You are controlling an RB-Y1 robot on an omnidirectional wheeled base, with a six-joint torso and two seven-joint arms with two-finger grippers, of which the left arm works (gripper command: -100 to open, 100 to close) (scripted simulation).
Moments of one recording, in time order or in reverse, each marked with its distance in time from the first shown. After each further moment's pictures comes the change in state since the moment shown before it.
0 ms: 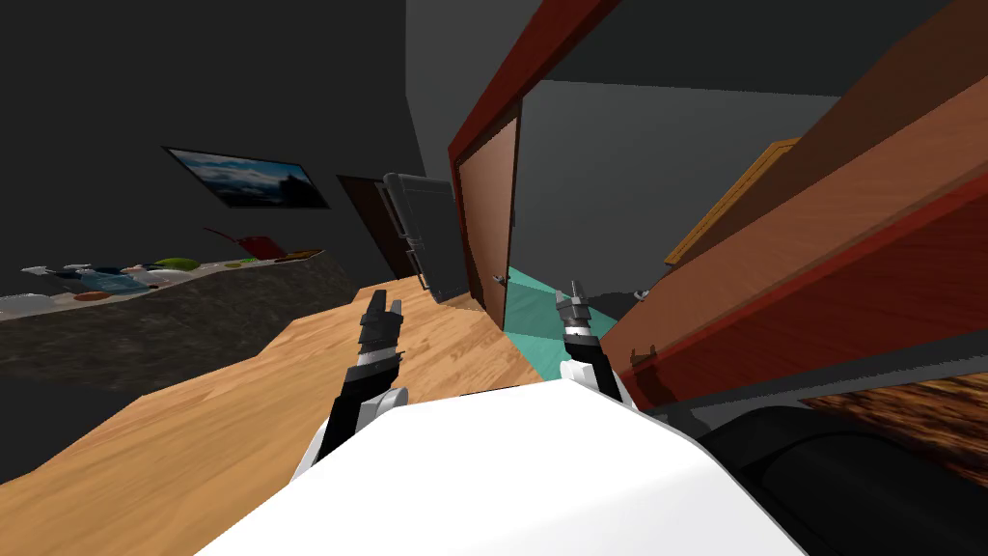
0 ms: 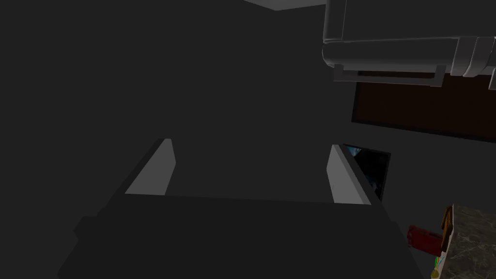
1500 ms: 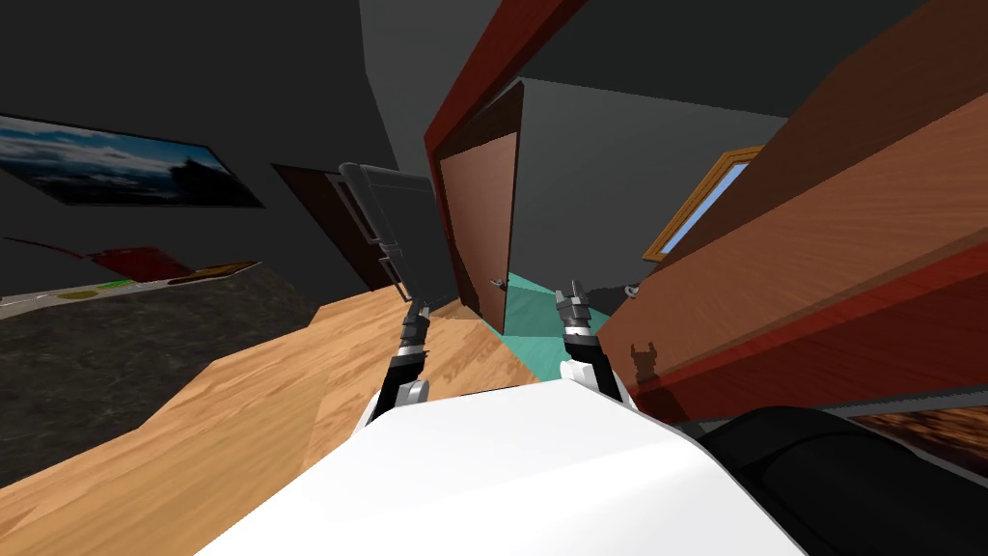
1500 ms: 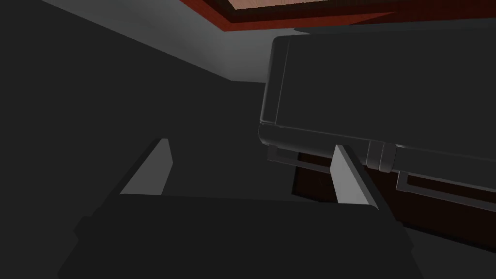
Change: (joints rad) arm -0.123 0.038 -0.089 0.309 -0.009 -0.077 0.047
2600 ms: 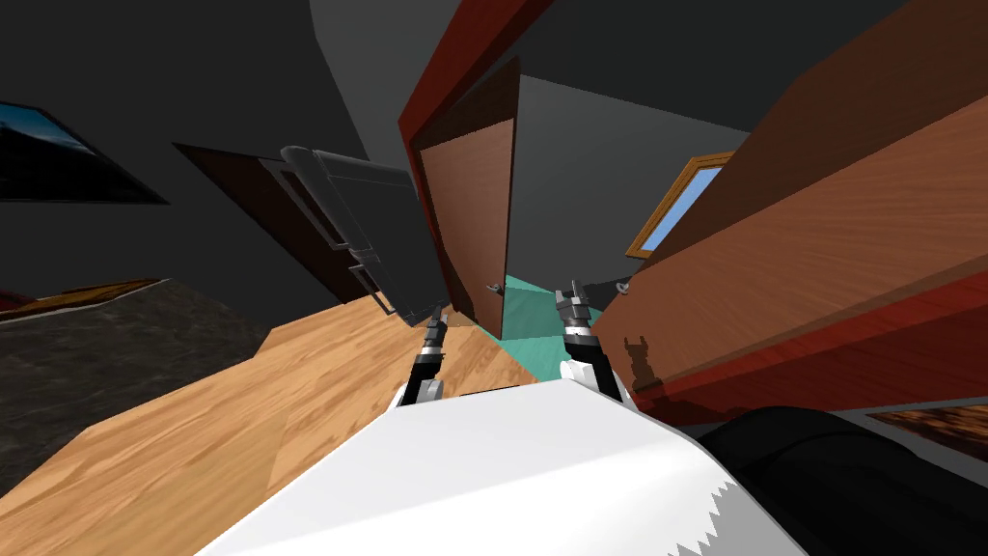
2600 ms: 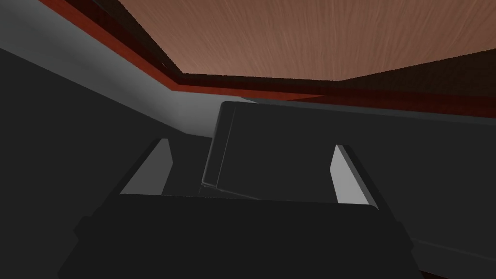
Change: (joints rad) arm -0.102 0.012 -0.087 0.277 -0.011 -0.074 0.041
